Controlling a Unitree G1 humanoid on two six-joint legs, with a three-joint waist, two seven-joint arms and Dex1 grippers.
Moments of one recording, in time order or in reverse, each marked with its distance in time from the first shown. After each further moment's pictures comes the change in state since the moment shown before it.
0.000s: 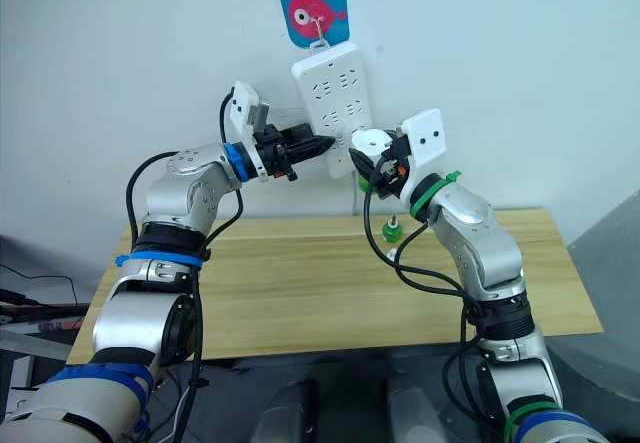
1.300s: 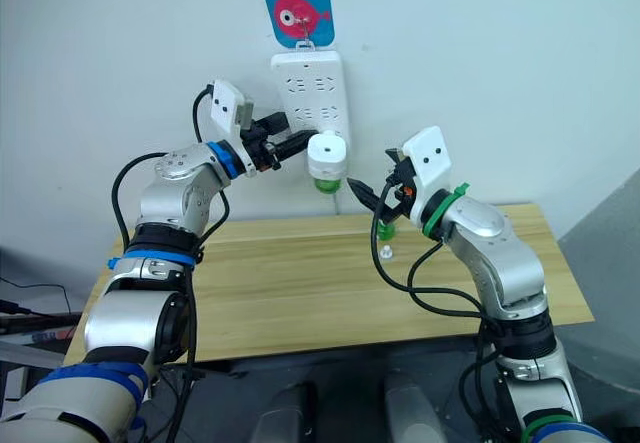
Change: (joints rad) left arm 0.016 0.033 0.011 0.100 0.062 -0.225 0.120; right arm 0.095 -0.094 0.006 -0.233 0.012 0.187 0.123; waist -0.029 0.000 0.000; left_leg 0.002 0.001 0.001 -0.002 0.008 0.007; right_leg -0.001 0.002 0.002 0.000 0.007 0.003
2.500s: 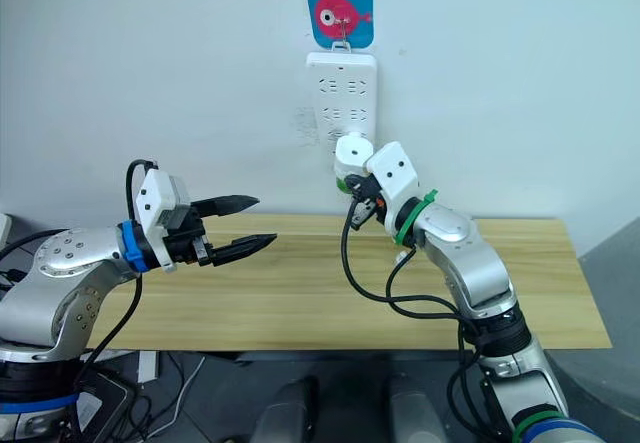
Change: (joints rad) left arm 0.713 0.368 0.092 -1.030 -0.269 0.429 -0.111; right arm -0.029 0.052 0.126 0.120 -0.126 -0.093 -0.020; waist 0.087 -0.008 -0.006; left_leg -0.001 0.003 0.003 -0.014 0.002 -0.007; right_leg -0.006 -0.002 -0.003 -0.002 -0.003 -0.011
